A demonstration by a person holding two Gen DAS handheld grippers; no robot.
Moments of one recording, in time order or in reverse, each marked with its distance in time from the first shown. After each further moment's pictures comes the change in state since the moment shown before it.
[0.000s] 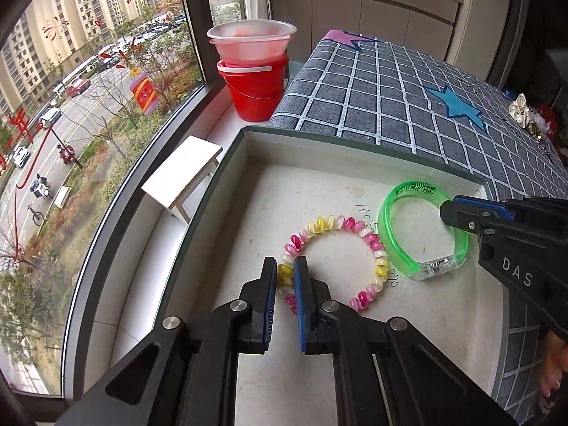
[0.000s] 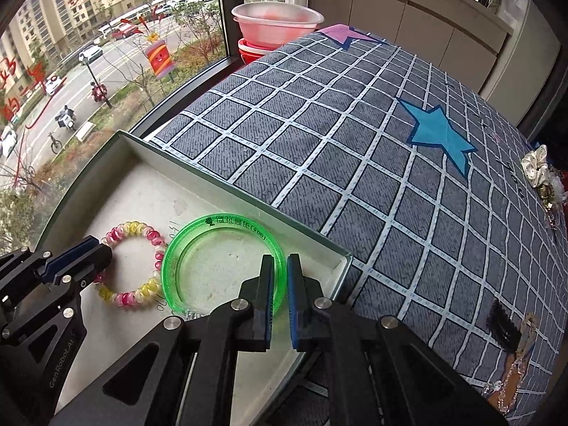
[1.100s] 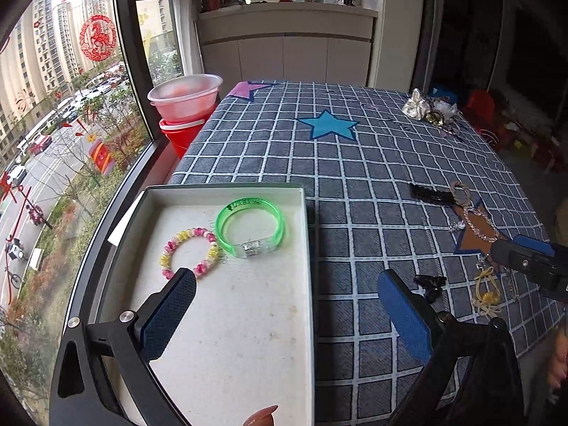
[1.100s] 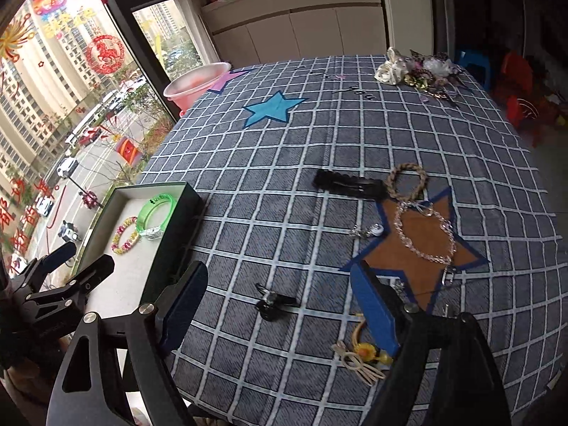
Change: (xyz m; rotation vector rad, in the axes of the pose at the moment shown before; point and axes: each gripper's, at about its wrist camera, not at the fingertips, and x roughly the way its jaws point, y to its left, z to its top) left arm -0.111 -0.111 -0.039 0.189 -0.161 -0.157; right arm -0.155 -0.149 -0.168 0.433 -0.193 0.001
